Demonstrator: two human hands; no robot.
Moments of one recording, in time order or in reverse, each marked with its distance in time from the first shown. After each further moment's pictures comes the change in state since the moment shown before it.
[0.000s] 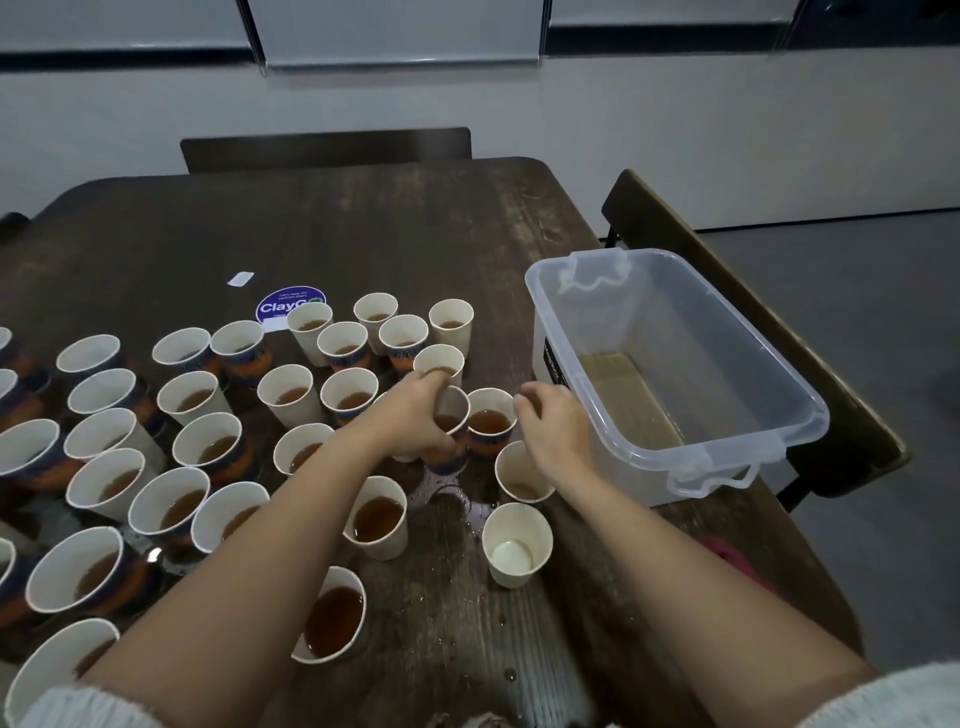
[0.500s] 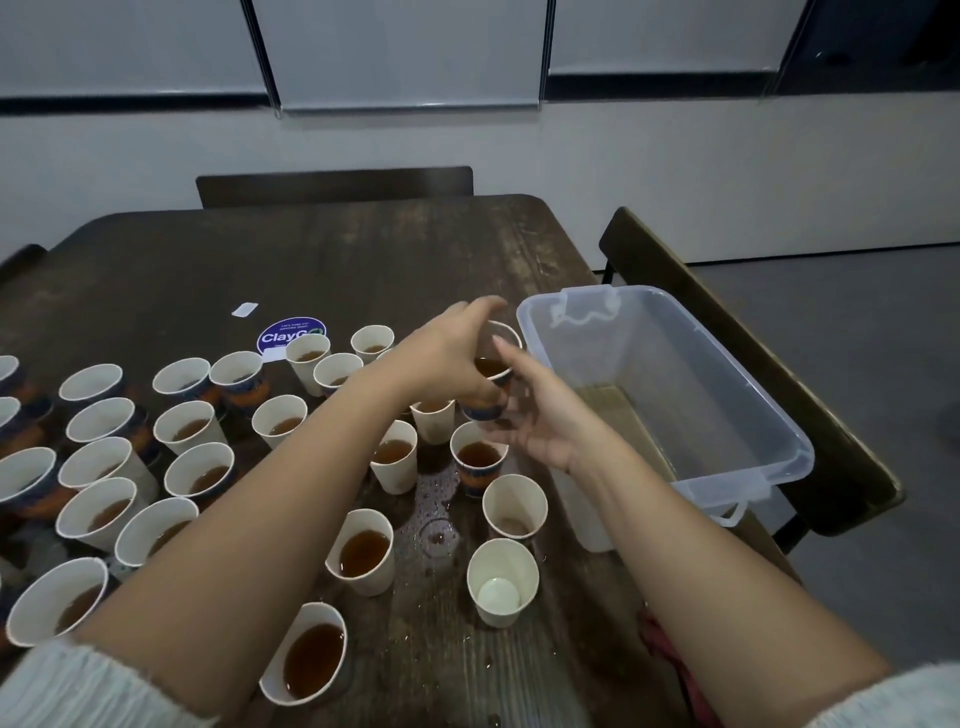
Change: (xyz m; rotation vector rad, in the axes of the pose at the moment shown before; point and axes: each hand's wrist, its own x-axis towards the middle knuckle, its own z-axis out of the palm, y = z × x) left_hand 0.019 0.072 -0.061 -0.010 0.194 0.260; right_hand 0.027 -0.048 -0.050 0.949 -0.524 0.295
